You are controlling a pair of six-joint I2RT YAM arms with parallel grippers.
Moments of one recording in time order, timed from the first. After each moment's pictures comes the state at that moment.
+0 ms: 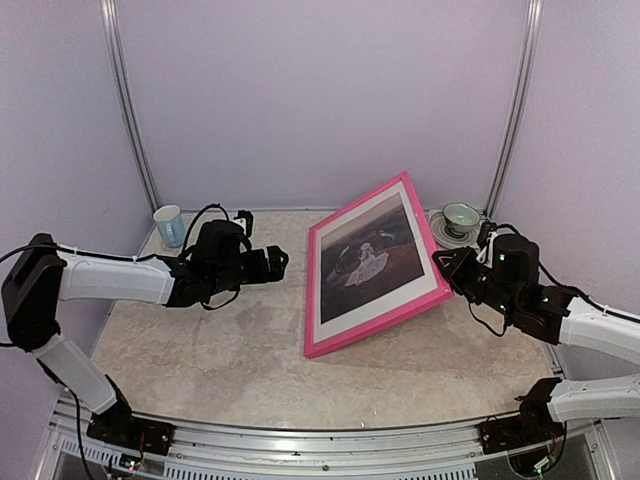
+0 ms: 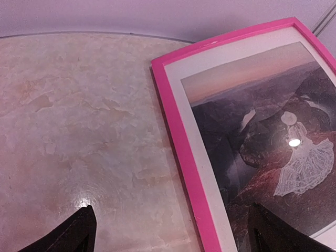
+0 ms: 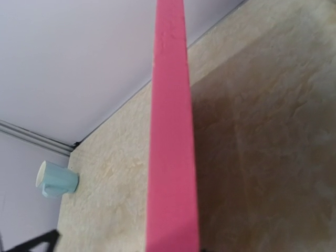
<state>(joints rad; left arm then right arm) -0.72 1.56 0.88 0.20 -0.25 -0.51 0.65 0.94 0.56 0.09 0.20 0.98</state>
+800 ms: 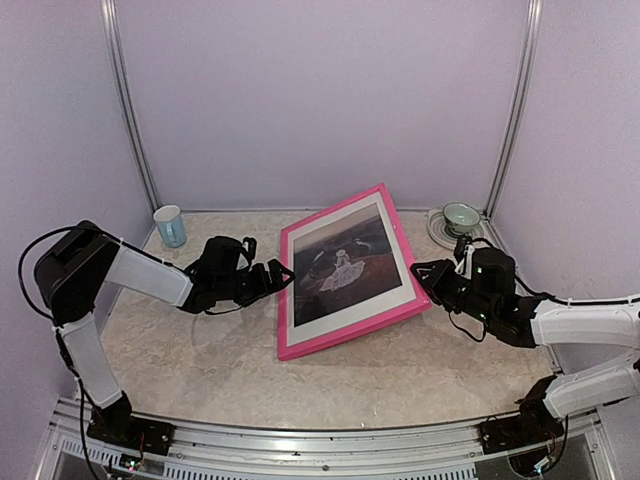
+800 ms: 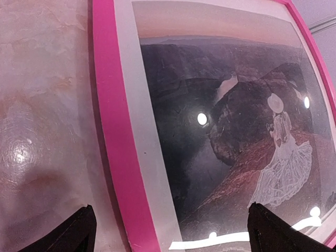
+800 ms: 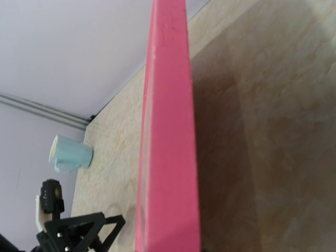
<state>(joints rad) -0.59 1.81 0.83 0.43 0.16 -0.76 0.65 1.16 0.46 0.42 0.08 1.04</state>
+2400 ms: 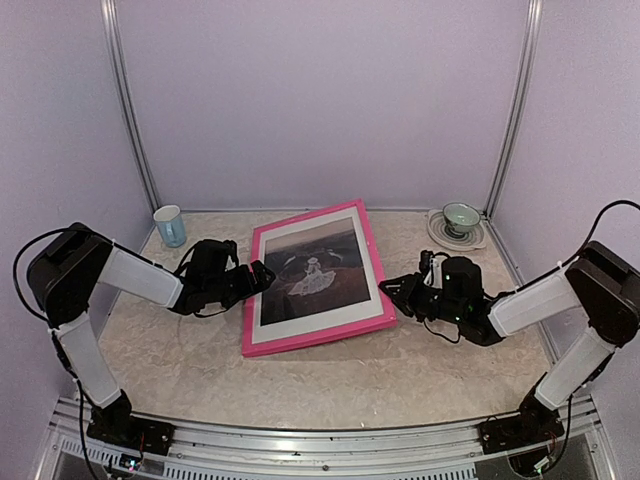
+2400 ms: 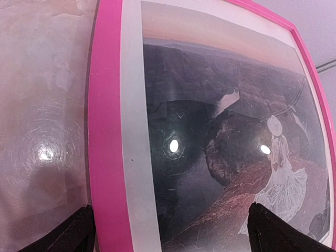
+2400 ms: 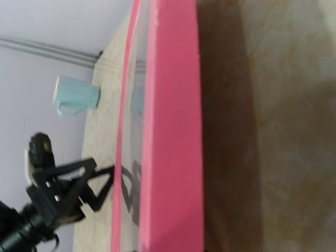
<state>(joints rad) -0.54 1.78 0.77 0.41 0.05 -0.77 0.64 1.57 0.50 0.77 -0.17 1.10</state>
